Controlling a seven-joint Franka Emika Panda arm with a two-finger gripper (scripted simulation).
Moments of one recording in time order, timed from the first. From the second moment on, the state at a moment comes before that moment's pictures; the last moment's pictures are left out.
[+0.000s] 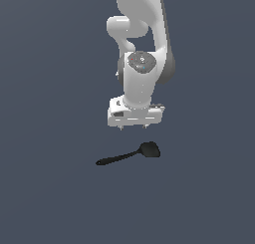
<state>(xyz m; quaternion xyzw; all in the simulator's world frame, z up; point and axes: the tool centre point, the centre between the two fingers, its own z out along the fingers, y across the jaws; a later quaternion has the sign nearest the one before) 0.006 0.024 0.163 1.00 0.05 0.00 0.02</state>
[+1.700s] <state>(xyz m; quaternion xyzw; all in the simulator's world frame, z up) 0.046 0.015 0.112 0.95 -0.31 0.00 0.00</state>
